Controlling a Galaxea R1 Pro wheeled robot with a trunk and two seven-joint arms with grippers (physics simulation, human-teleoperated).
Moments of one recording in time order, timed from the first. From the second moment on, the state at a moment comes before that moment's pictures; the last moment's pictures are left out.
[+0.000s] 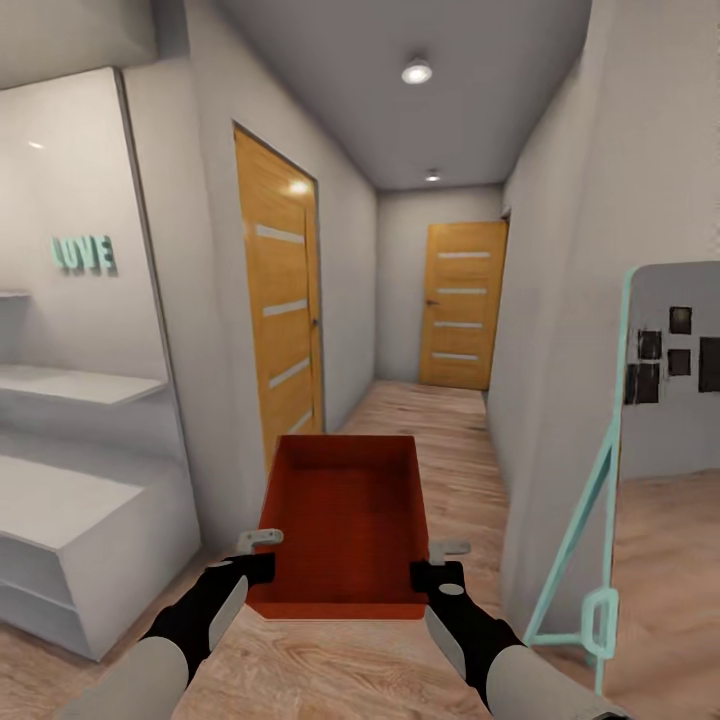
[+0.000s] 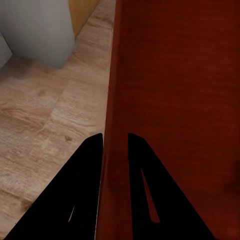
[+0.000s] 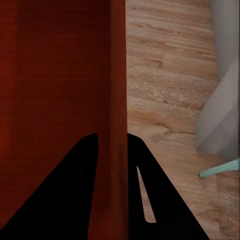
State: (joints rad) left arm -0.63 -0.02 -0.09 -0.50 0.18 0.30 0.10; right arm -0.65 0.14 0.27 -0.33 -0.18 0.02 -0.29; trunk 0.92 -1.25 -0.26
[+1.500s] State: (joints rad) left arm -0.63 -0.02 -0.09 -0.50 0.18 0.30 0.10; right arm -0.65 0.14 0.27 -0.33 -0.18 0.02 -0.28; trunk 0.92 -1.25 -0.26
